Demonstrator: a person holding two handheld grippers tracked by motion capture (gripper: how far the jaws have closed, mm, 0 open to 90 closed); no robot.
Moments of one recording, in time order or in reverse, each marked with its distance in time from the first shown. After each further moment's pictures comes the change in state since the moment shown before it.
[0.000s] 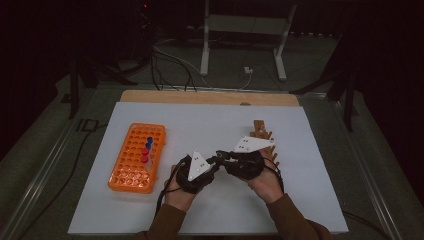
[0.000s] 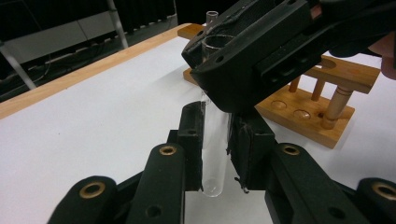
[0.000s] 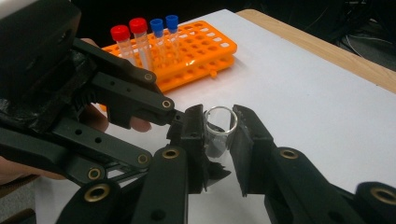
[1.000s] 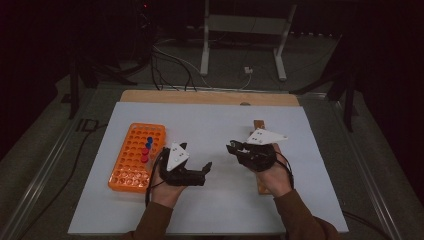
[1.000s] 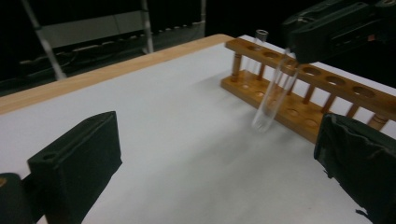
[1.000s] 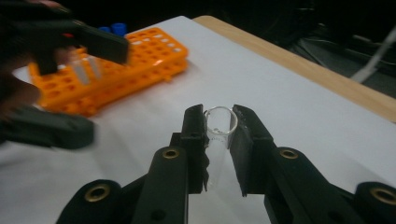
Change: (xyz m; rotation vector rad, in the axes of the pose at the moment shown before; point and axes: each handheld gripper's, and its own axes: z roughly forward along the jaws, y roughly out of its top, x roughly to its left) left arm 0.028 0.000 -0.020 -0.026 0.075 -0.124; right arm -0.024 -0.001 -0.016 -0.023 -0.128 0.025
